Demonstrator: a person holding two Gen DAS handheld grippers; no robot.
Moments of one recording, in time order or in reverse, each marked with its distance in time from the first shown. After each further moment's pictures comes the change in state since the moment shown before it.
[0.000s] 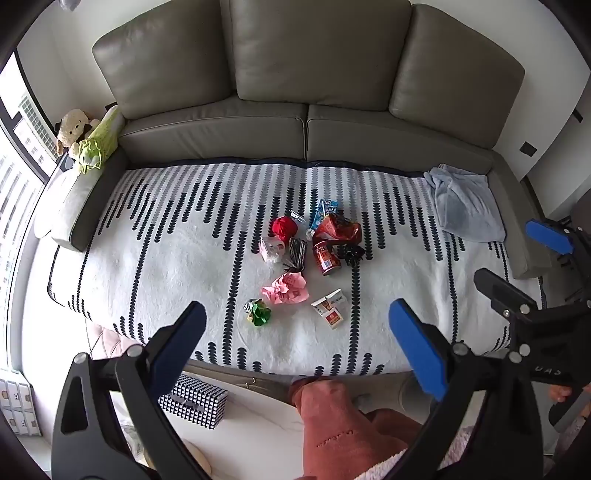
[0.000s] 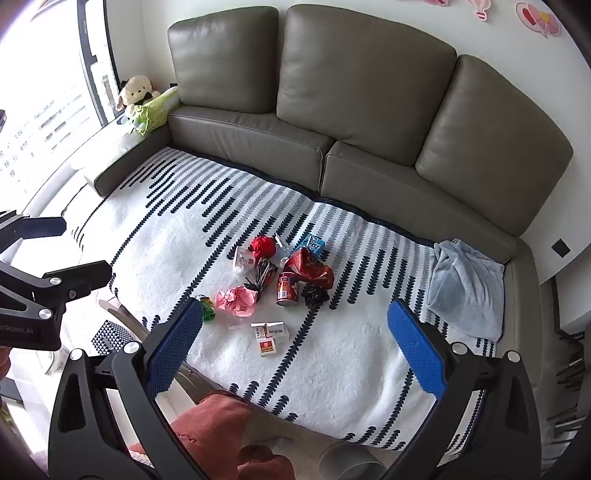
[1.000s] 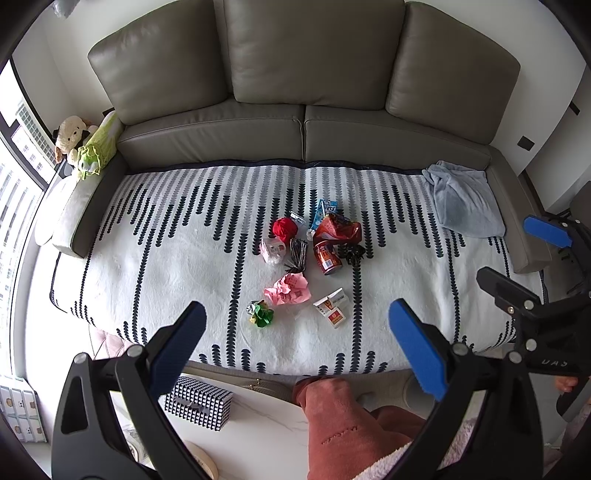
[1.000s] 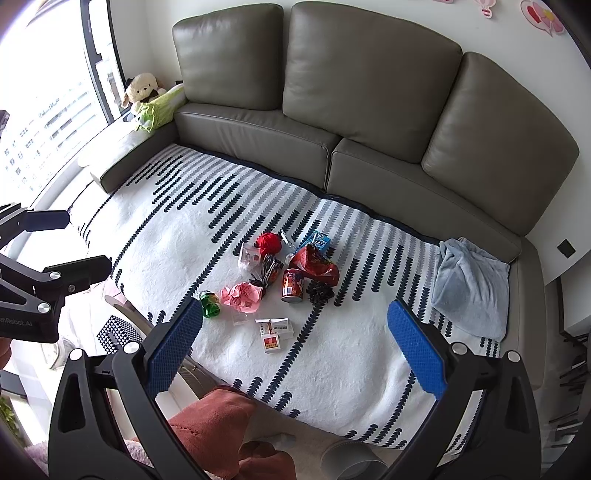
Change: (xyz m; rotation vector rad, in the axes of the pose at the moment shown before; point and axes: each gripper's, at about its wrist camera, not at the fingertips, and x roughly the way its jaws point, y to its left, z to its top) left arm 0.000 -0.002 0.001 0.006 -0.005 0.002; right arm -0.005 0.009 -0.002 0.008 0.012 0.016
